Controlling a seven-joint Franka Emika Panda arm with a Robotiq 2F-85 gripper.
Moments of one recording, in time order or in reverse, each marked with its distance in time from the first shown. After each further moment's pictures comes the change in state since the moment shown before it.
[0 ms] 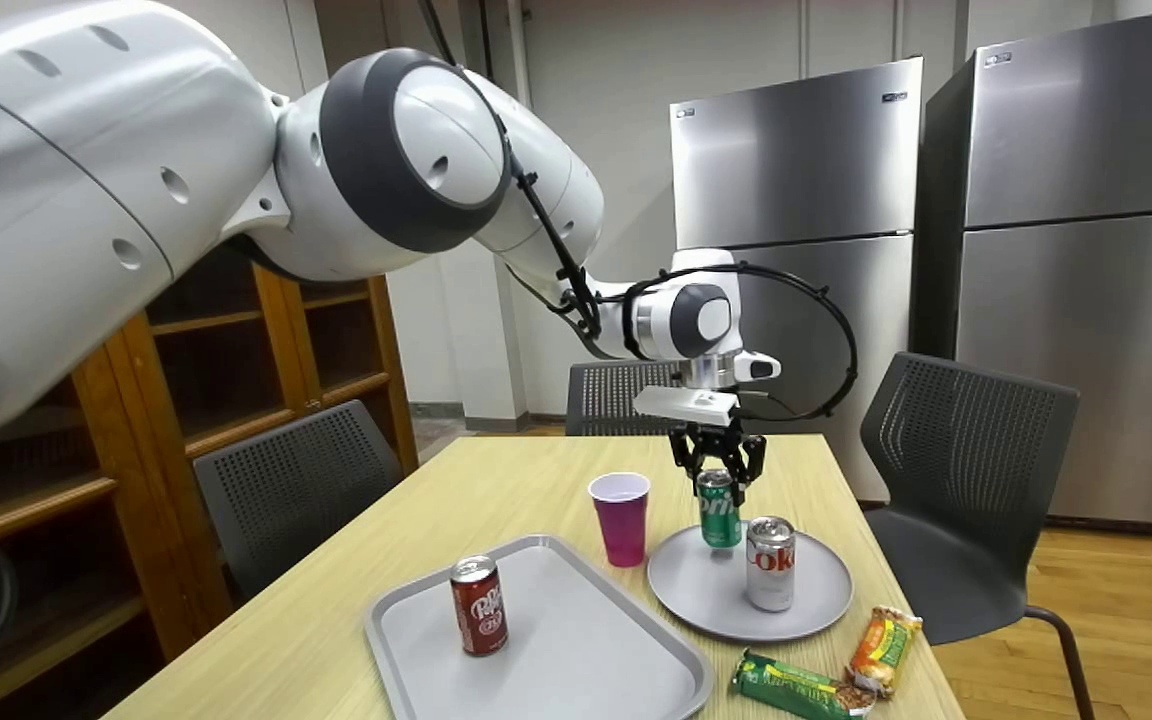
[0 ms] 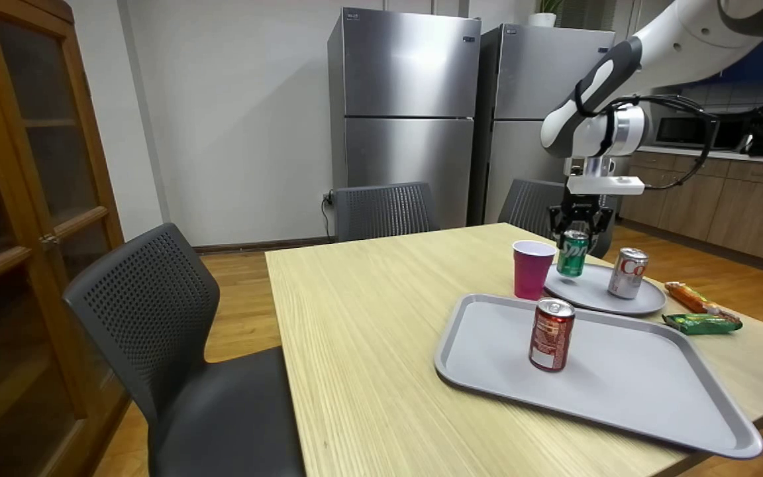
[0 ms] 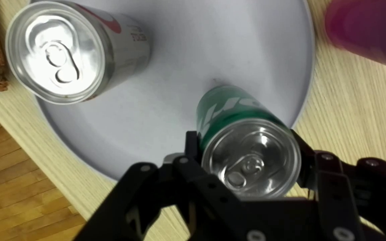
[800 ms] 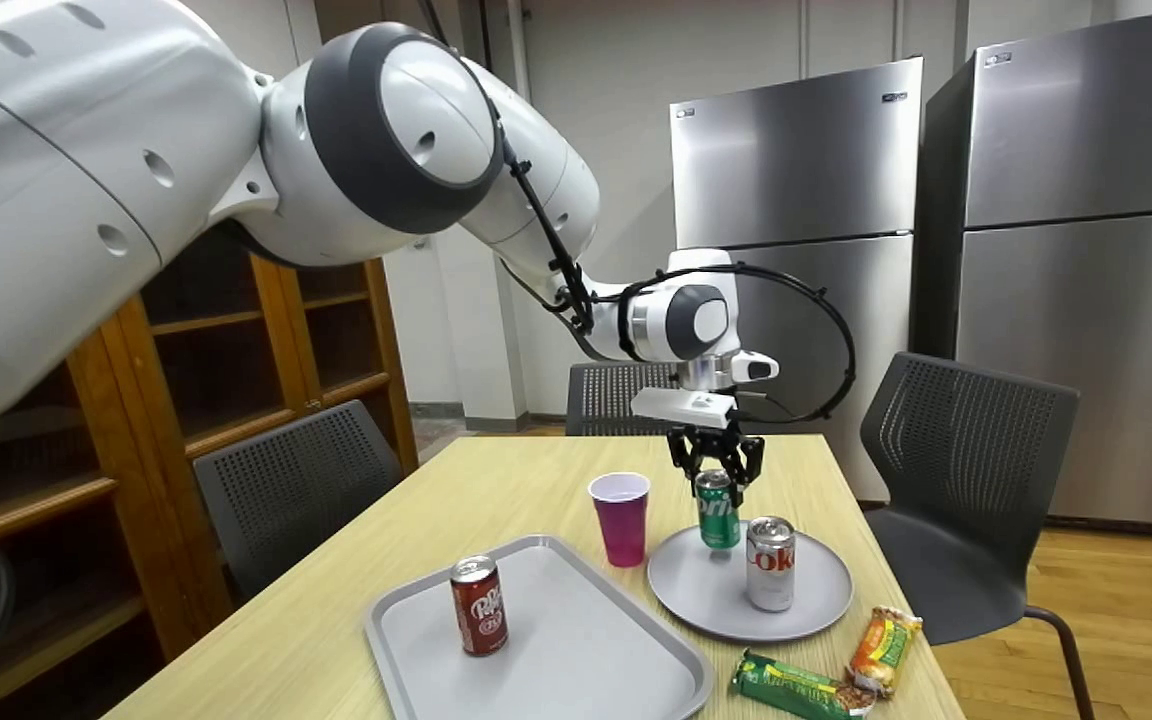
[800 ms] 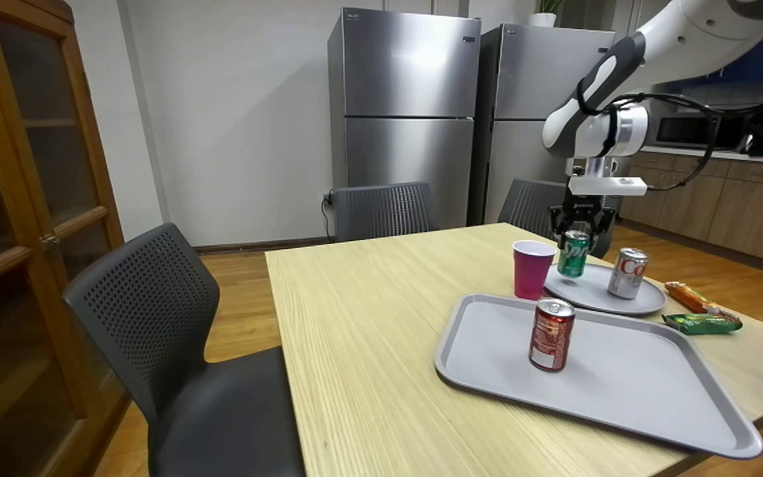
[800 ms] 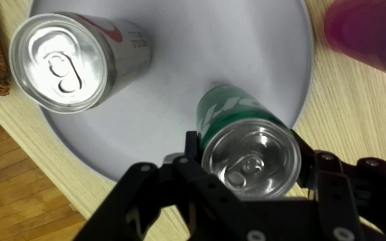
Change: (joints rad) arm 0.004 -0.036 0.000 -0.067 0.000 0.045 -0.001
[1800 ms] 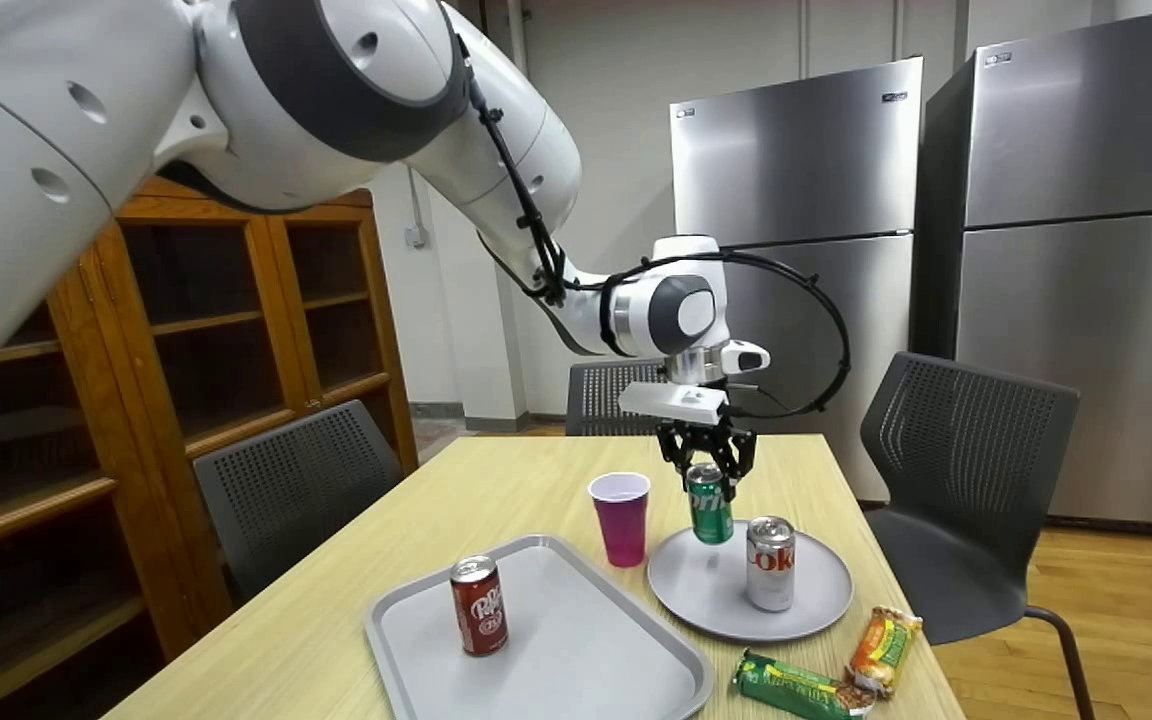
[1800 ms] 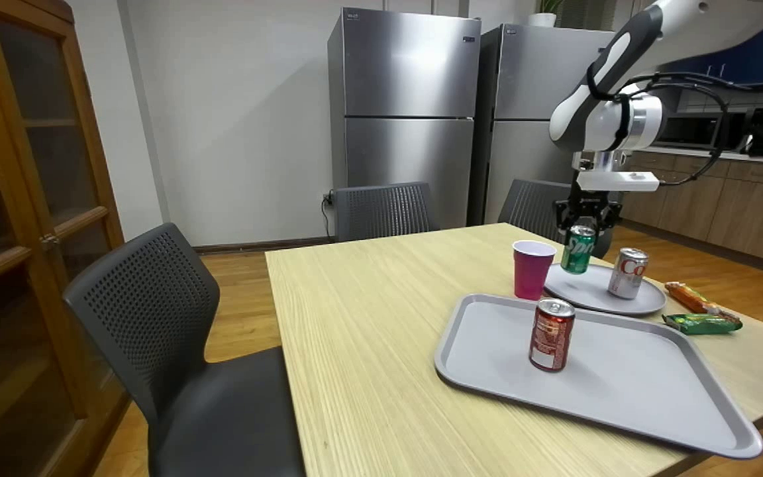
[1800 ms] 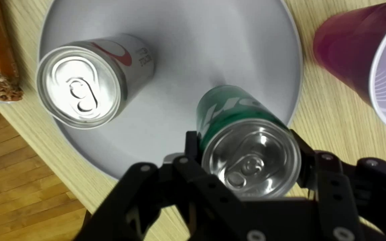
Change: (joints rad) arm 0.014 -0.133 0.000 -0.204 0.000 0.115 -0.035
